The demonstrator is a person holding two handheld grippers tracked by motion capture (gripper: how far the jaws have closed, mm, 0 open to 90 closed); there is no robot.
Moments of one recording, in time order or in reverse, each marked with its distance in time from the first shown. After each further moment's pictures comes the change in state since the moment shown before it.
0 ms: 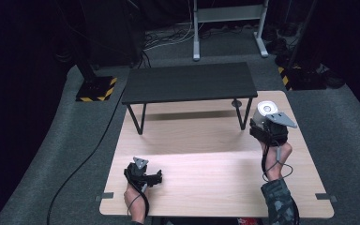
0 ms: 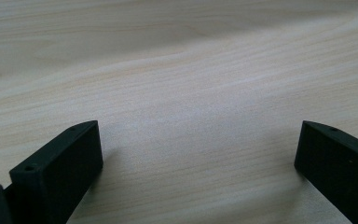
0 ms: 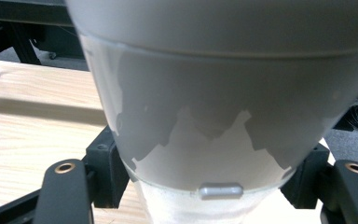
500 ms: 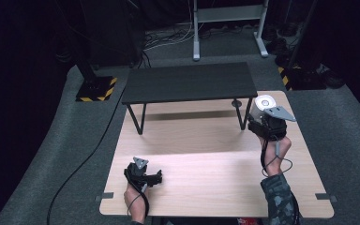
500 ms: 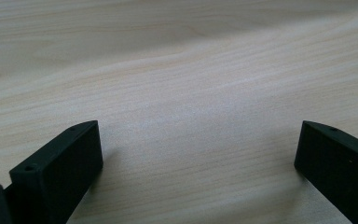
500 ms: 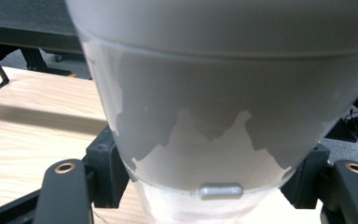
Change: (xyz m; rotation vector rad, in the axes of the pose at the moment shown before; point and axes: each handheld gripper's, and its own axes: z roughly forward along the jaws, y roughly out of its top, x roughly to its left) left arm 0.000 0.000 0.000 0.000 -0.001 0.001; right arm 0.002 0.019 0.001 -0.018 0.018 -0.022
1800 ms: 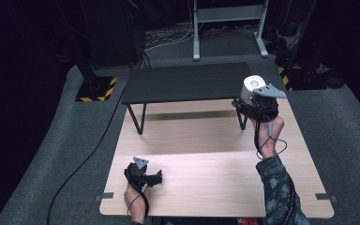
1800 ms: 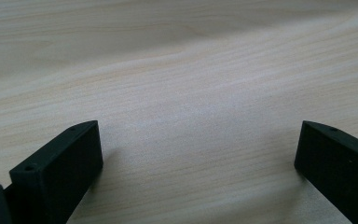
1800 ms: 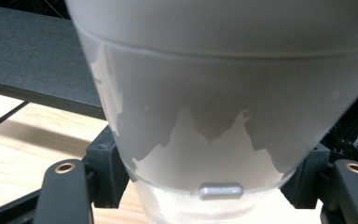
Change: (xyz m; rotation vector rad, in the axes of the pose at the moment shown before) left arm 0.000 0.000 0.000 -0.001 -0.004 0.002; right arm 0.013 0.060 0.014 -0.016 0.059 -0.068
